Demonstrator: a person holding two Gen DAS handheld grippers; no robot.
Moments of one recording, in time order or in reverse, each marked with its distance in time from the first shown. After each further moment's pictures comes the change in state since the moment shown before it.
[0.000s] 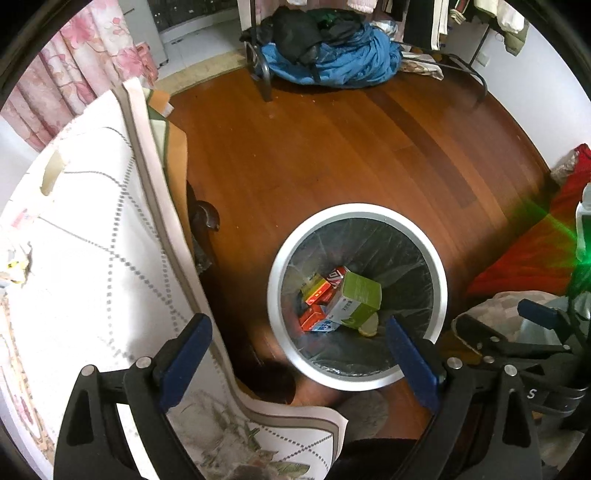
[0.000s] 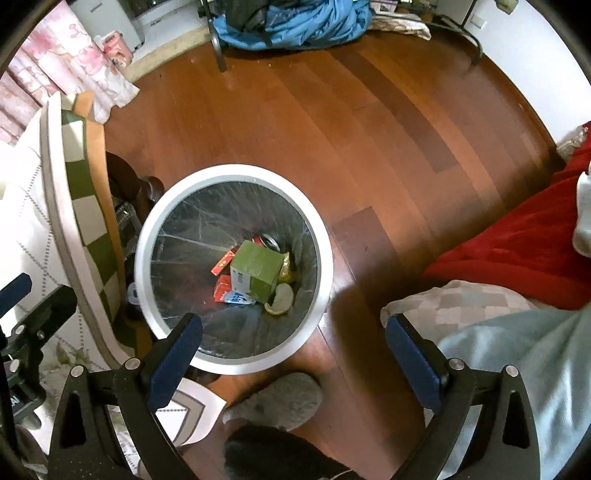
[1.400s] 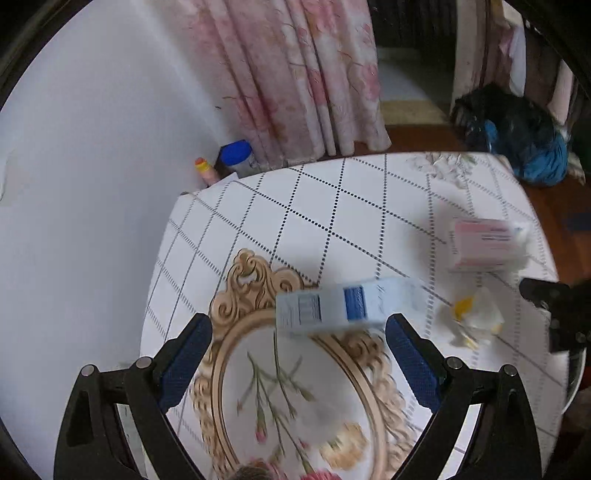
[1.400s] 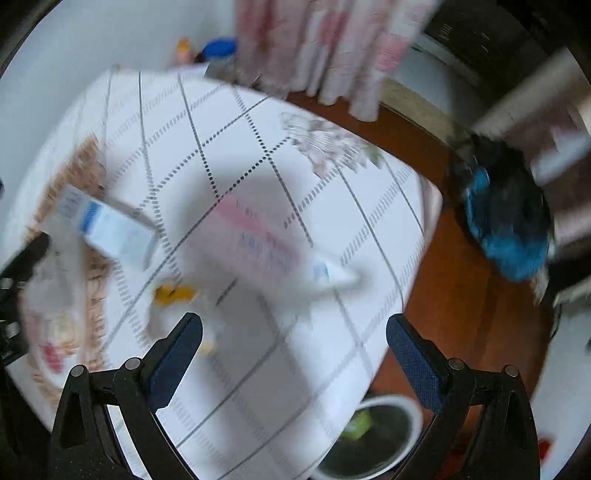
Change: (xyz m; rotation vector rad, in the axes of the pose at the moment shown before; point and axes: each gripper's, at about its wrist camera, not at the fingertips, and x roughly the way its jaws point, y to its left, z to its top) left arm -0.098 0.371 -0.032 -0.317 -0.126 0.416; right arm -0.064 0.504 0.093 -0.948 -0.064 -0.057
